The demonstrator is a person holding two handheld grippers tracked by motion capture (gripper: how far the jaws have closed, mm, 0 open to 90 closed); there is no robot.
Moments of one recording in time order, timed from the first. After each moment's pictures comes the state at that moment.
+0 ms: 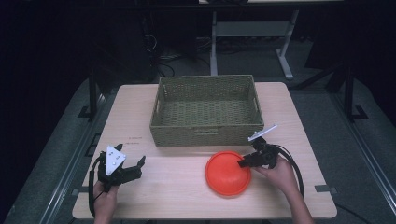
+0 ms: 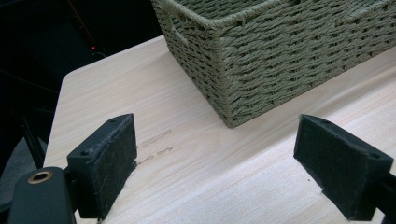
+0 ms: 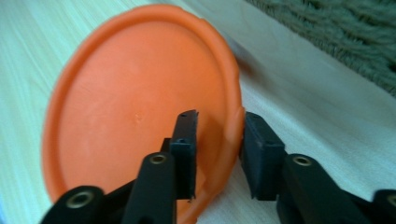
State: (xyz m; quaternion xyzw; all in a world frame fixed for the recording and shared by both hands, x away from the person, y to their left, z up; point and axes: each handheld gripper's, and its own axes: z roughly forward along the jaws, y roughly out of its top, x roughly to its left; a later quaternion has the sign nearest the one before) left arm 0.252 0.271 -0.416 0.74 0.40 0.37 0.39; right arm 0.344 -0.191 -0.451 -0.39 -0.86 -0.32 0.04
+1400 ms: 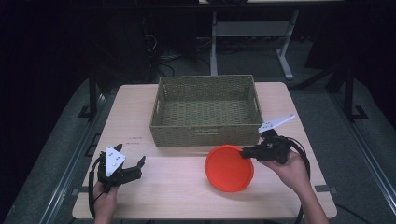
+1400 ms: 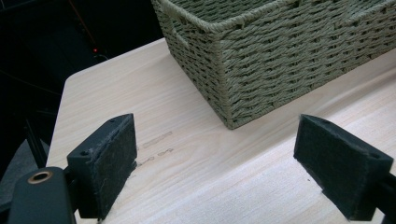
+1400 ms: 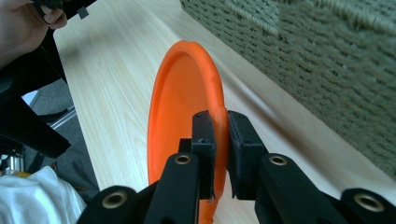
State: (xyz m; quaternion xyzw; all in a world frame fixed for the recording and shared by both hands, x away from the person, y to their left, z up) left arm 0.250 0.270 -0.415 0.74 0.40 0.37 0.39; right arm 0.313 -0.194 -0.365 -0.34 -0.85 -0.40 0.02
